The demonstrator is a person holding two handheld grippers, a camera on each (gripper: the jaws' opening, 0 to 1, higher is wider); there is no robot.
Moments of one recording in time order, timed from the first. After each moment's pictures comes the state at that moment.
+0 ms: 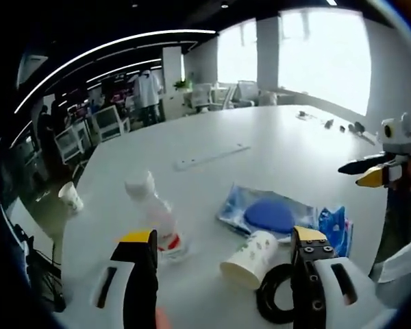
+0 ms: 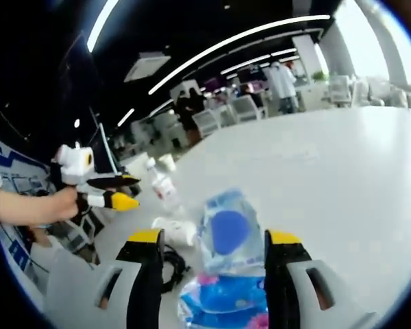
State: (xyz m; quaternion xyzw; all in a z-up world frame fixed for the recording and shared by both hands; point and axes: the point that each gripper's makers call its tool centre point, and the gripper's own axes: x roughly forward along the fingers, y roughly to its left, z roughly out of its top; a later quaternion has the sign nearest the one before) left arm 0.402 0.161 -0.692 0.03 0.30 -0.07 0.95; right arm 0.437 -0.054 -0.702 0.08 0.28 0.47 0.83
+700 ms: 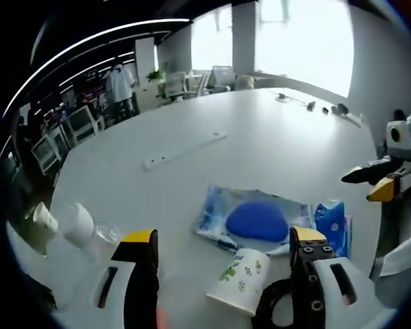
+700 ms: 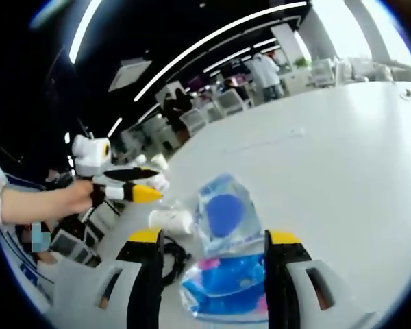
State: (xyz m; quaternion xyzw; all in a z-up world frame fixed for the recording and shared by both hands) left arm 0.447 0.127 -0.724 0.05 0.34 -0.14 0.93; right arm 0.418 -0.065 -0.729 0.12 0.31 0.44 0.83
